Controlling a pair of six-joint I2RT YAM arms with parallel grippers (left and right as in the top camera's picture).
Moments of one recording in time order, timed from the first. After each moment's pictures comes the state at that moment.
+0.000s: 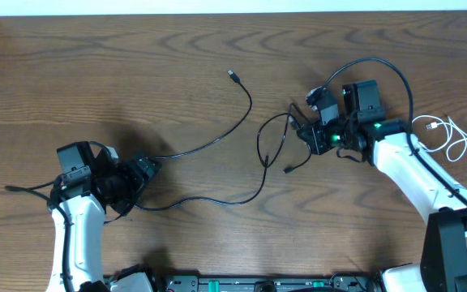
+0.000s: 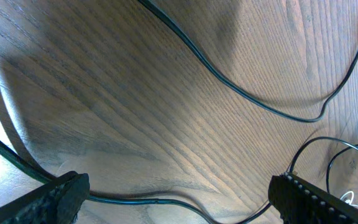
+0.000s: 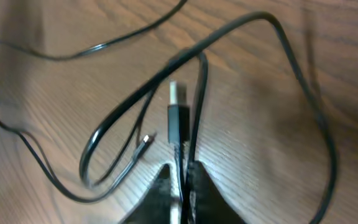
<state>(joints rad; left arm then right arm) 0.39 1.23 0.65 -0.69 0.50 -0.48 0.22 1.61 0.95 -0.36 -0.54 -0.03</state>
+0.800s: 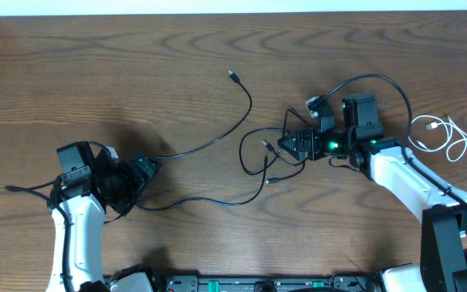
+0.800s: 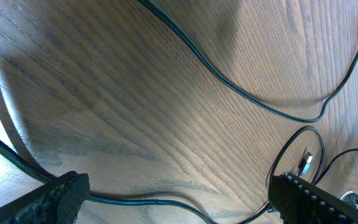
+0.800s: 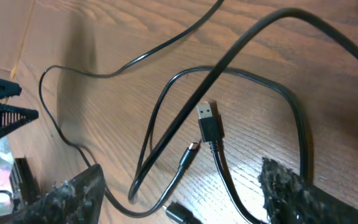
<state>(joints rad) 0.39 1.23 0.65 -0.69 0.50 -0.48 0.22 1.61 0.81 -0.13 -0.72 0.19</state>
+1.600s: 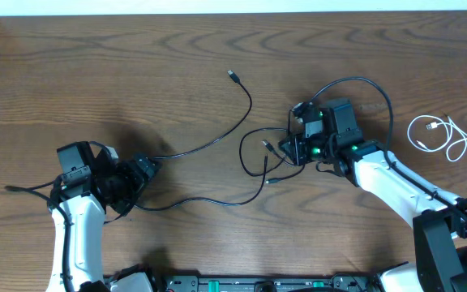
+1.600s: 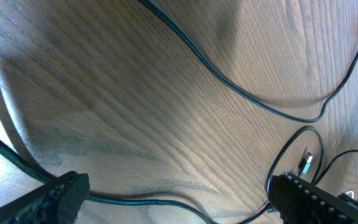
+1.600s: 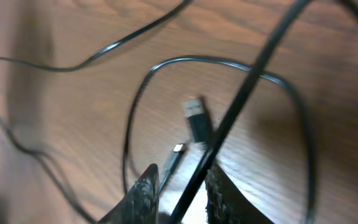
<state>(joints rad) 0.39 1.23 0.65 -0.69 0.50 -0.48 0.35 1.61 0.81 -0.13 -0.45 0.24</state>
